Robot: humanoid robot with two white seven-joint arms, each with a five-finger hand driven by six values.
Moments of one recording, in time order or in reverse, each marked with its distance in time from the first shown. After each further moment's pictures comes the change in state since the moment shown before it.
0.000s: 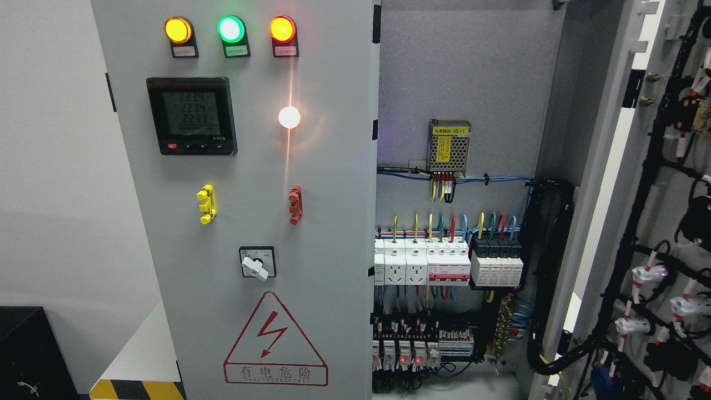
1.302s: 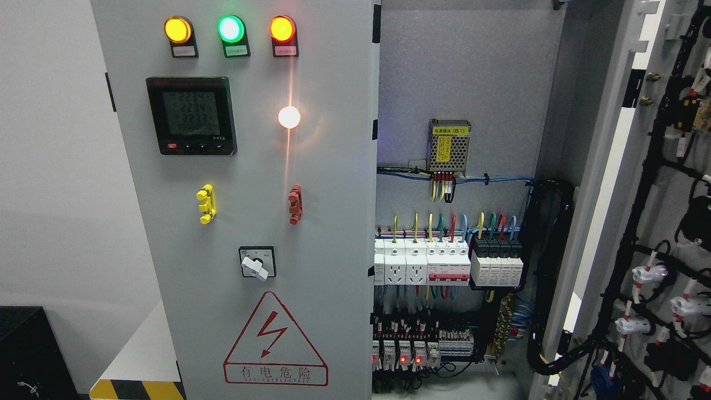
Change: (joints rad) left arm 0.000 -0.044 0.005 0.001 -0.001 0.001 0.008; right arm -0.083 -0.109 0.070 -0.562 0.000 -0.046 0.002
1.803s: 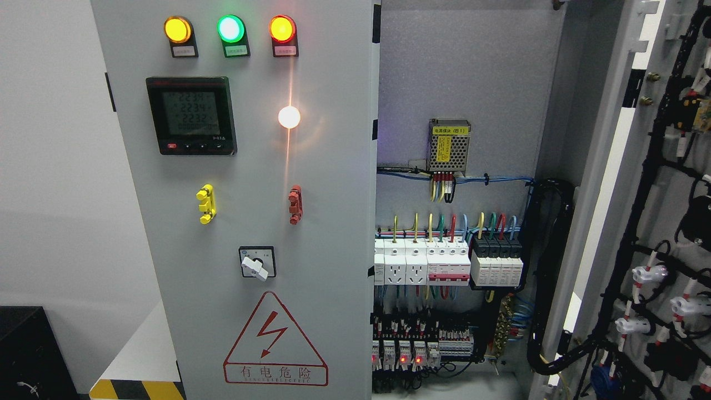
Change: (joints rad) left arm 0.000 -0.003 0.000 0.000 0.000 0.000 0.000; right arm -0.125 0.007 0.005 -0.078 0.002 0.012 0.000
